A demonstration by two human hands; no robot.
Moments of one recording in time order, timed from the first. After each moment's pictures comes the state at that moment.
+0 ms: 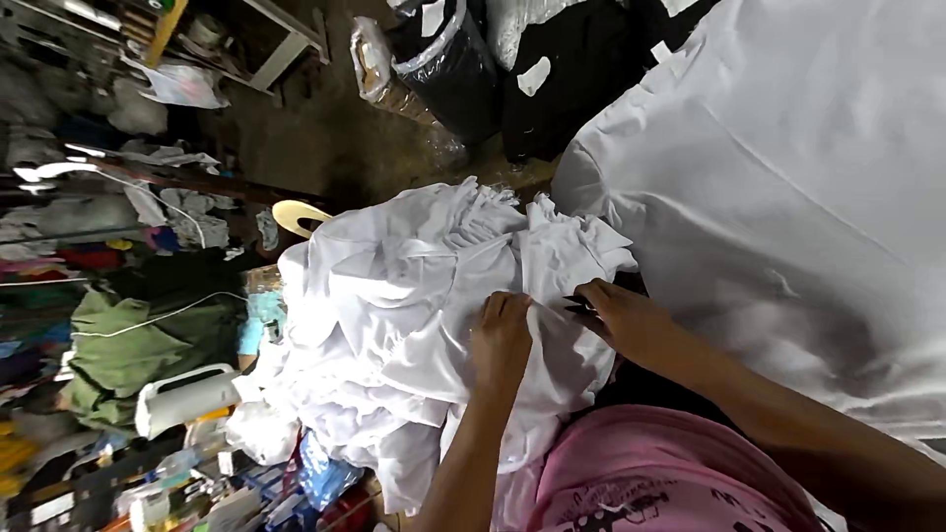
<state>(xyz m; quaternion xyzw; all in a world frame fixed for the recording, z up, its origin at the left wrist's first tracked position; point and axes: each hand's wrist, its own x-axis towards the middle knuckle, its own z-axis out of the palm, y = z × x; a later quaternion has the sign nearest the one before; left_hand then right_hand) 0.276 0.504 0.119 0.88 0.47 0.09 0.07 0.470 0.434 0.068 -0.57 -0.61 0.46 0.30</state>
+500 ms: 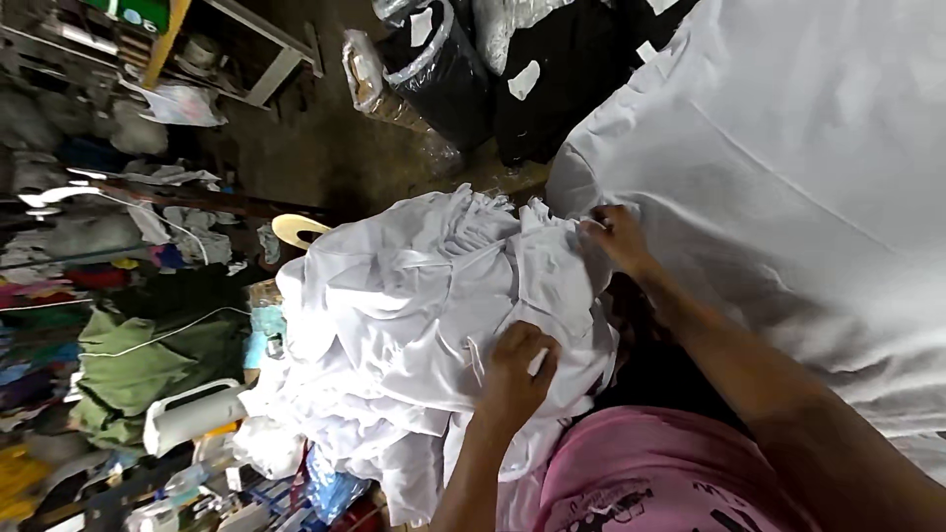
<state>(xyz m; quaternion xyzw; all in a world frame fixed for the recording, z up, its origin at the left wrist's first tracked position) 0.272 0.480 0.143 0.88 0.38 0.08 0.27 0.501 0.511 -0.042 -0.65 -0.34 0.49 0.48</state>
